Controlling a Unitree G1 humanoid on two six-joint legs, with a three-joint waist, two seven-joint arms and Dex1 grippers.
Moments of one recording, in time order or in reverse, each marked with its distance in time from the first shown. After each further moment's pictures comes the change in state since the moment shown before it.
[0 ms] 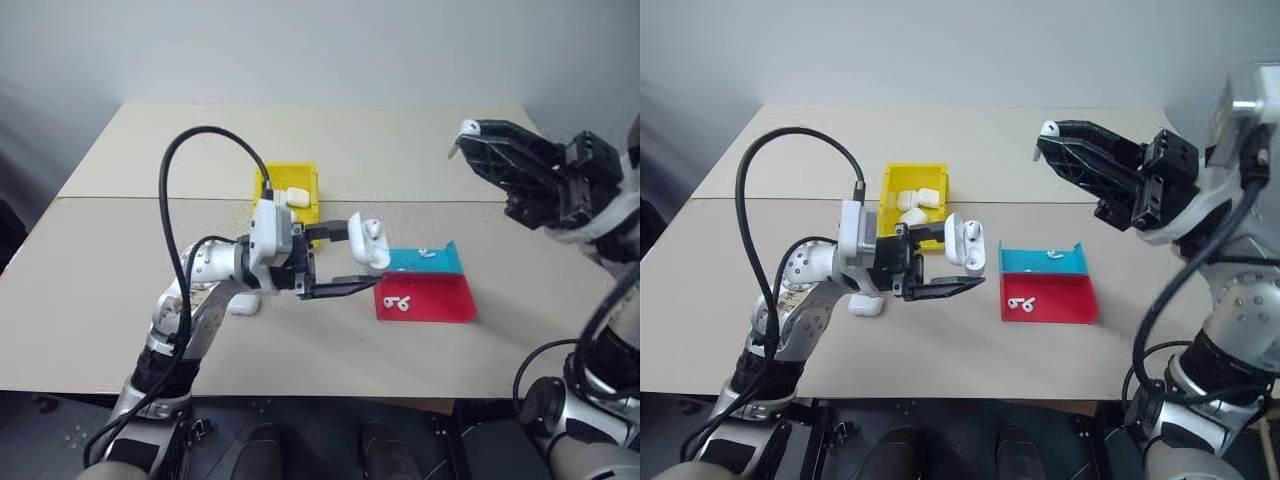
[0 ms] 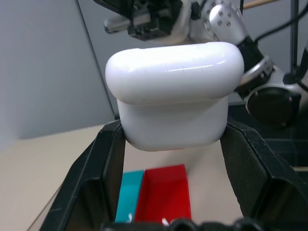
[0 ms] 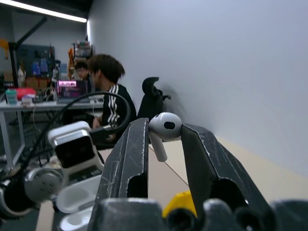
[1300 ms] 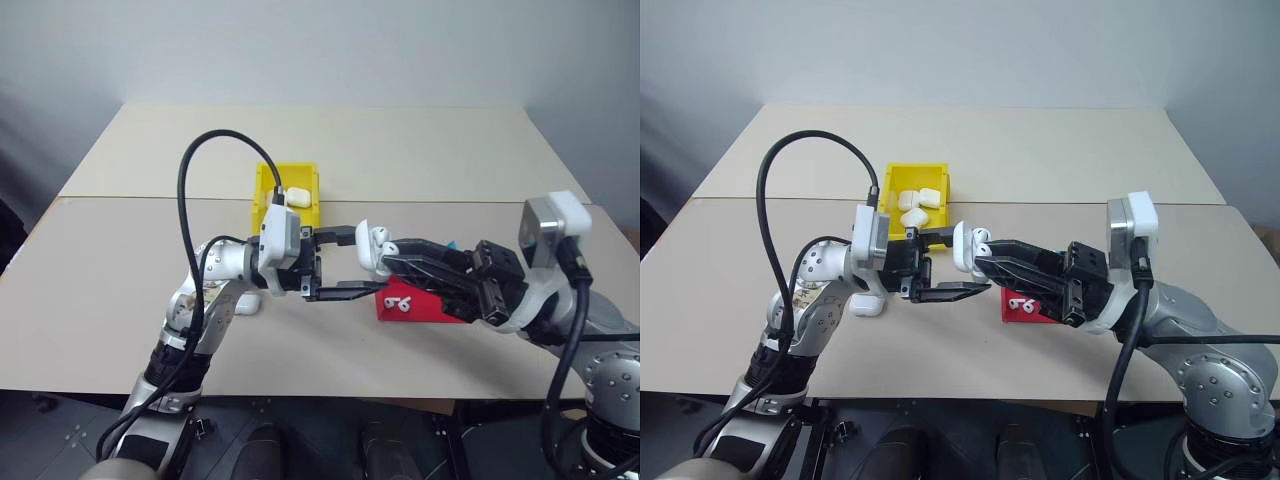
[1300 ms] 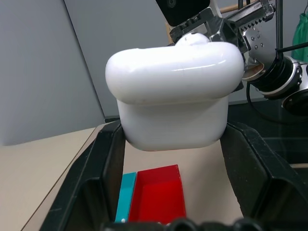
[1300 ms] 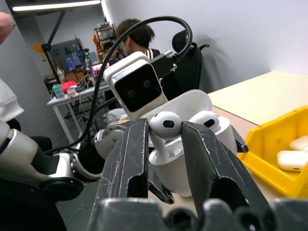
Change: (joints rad) left arm -0.003 -0.029 -0.013 0.078 0.052 -0.051 -0.067; right arm 0.352 -0.141 0.303 -0.105 0.207 -0.194 -0.160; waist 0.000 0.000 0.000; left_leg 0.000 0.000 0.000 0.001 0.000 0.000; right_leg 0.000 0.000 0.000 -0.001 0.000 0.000
